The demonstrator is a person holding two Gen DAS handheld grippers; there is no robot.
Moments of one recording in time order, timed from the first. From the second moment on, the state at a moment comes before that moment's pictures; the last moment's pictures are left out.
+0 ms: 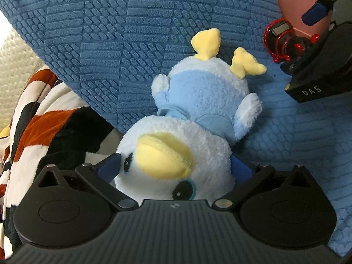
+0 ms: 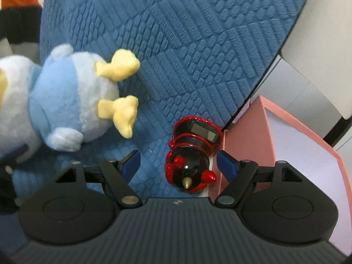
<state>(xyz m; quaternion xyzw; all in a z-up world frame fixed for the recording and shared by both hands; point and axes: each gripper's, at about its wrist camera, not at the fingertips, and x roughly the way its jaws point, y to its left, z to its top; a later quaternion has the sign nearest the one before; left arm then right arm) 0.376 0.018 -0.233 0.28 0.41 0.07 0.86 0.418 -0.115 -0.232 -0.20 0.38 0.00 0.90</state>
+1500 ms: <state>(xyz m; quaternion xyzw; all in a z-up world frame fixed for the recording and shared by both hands) 0.342 0.046 -0.195 0.10 0.44 0.08 0.89 0.393 -0.126 -0.216 -0.10 0.44 0.08 0.89</state>
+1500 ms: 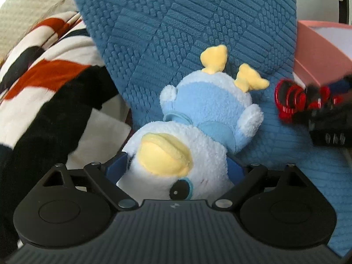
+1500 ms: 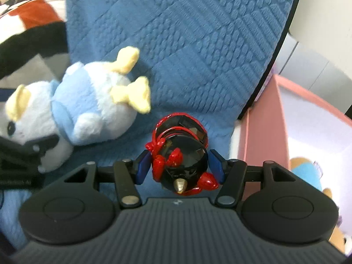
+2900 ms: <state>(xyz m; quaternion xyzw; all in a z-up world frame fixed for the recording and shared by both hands) 0.344 -0.038 -0.267 0.50 0.37 0.01 0.78 0.373 -0.170 -0.217 0.15 0.51 0.08 0.84</state>
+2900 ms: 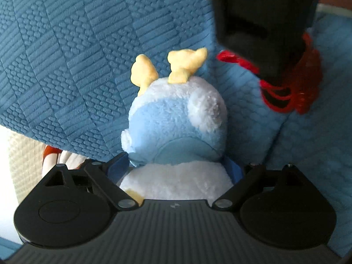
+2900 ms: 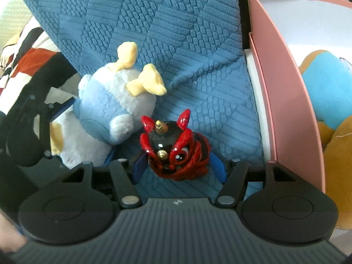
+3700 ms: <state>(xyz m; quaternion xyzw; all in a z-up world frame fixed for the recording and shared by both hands) 0.387 0.025 -0.260 0.38 0.45 0.08 0.80 0.380 -0.152 -0.248 0.17 0.53 0.08 0.83</state>
